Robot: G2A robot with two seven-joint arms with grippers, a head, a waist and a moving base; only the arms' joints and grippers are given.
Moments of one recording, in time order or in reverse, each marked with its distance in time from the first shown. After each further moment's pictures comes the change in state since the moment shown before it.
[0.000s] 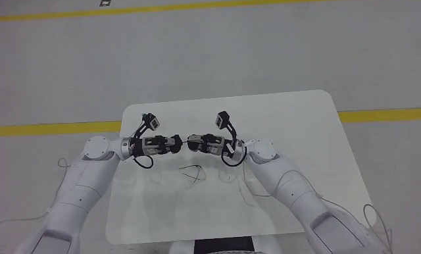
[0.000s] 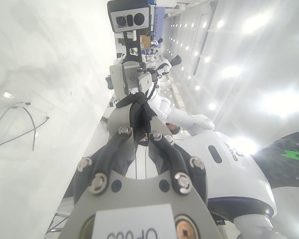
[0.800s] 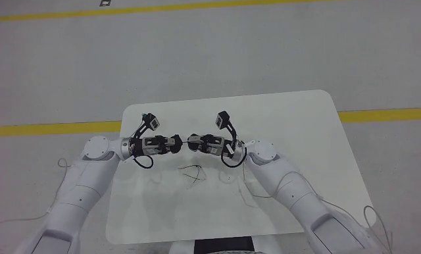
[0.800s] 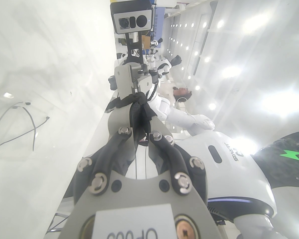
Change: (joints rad) left arm 0.000 0.000 0.000 0.000 0.000 0.000 0.000; right arm -0.017 0.002 0.014 -0.031 -0.027 0.000 -0.011
